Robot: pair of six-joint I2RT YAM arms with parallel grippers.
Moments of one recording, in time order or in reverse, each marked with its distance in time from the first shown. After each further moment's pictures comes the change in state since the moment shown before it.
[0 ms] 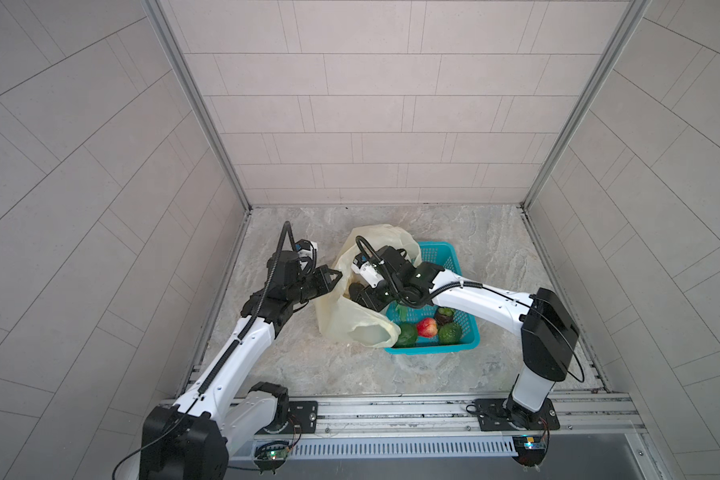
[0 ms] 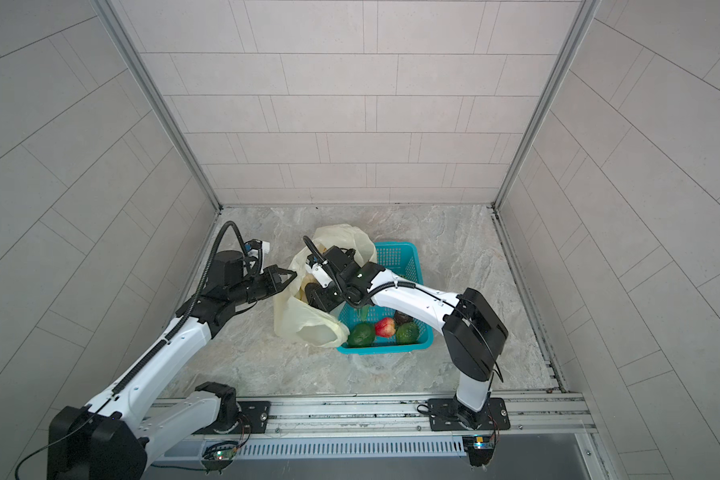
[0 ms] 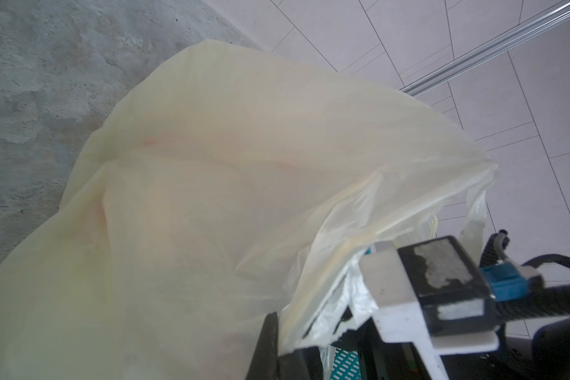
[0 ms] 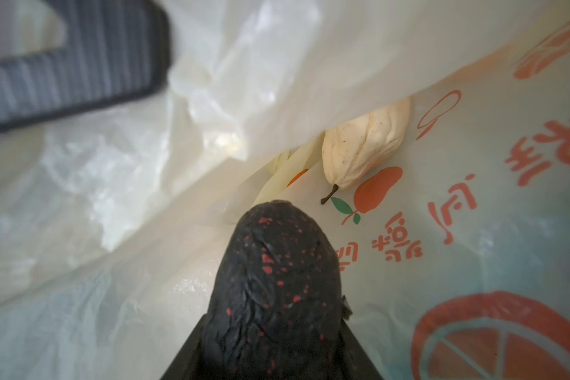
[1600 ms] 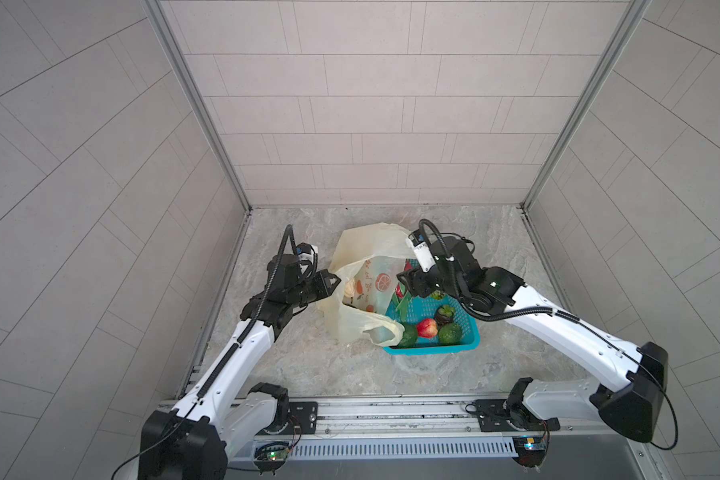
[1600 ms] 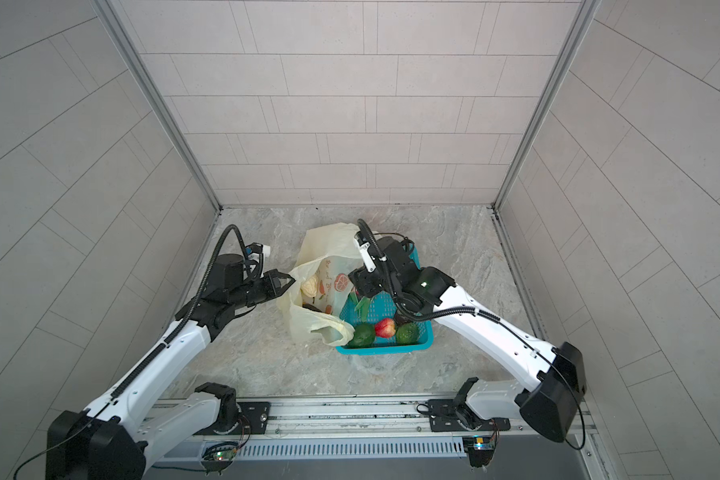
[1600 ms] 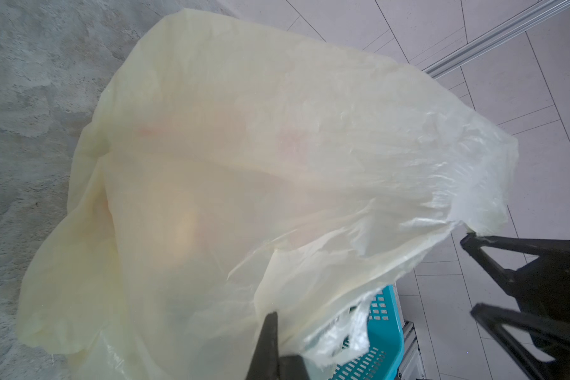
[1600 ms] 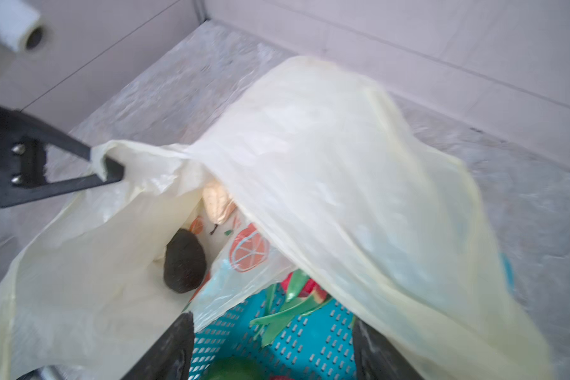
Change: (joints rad) left arm -0.002 -0.016 -0.018 -0.017 -0.008 0.038; right arm -0.148 -0.564 -0.249 -0.034 0.370 -0.055
